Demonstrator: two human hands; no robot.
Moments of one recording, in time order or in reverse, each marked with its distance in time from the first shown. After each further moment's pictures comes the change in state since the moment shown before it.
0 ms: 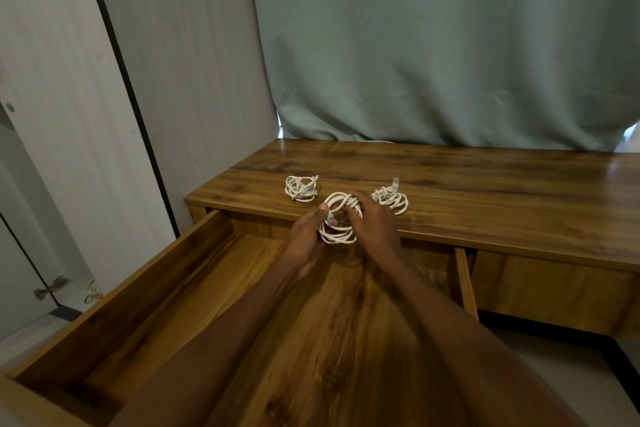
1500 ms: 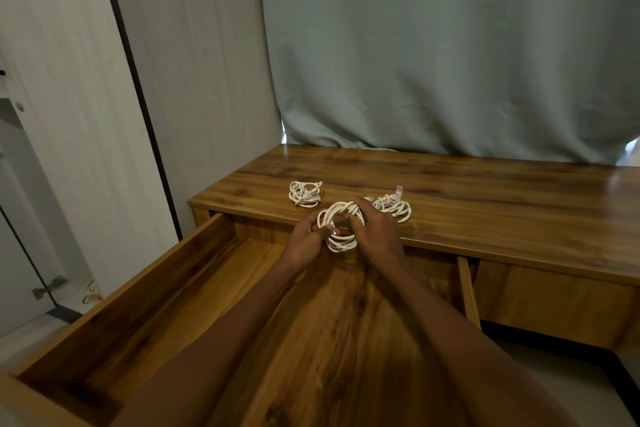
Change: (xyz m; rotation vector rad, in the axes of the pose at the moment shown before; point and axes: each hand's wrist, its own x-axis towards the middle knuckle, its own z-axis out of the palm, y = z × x) left_hand -0.002 0.008 -0.010 0.384 0.023 0.083; right_hand -0.002 0.001 0.002 -0.050 0.029 -0.078
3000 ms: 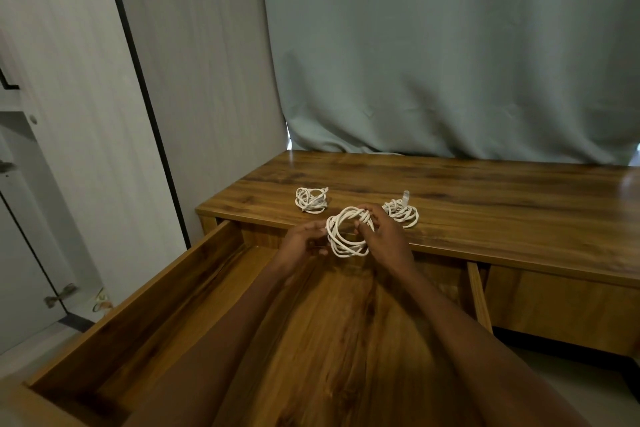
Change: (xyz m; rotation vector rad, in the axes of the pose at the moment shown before) left_hand -0.005 0.013 -0.026 -0.089 -0.114 -0.045; right_hand -0.001 0.011 0.000 0.319 -0.137 0.163
